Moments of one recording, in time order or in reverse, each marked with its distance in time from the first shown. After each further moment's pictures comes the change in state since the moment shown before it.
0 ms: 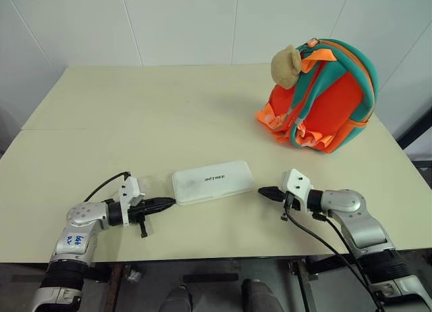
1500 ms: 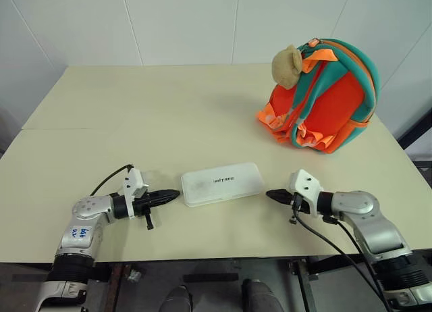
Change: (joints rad) left arm -0.053 -0.016 -0.004 -0.009 -0.029 0.051 0.026; right arm 0.080 -0.091 -0.044 -0.133 0.045 0.141 0.018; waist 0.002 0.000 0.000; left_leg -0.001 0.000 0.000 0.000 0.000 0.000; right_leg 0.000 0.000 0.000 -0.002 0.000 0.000
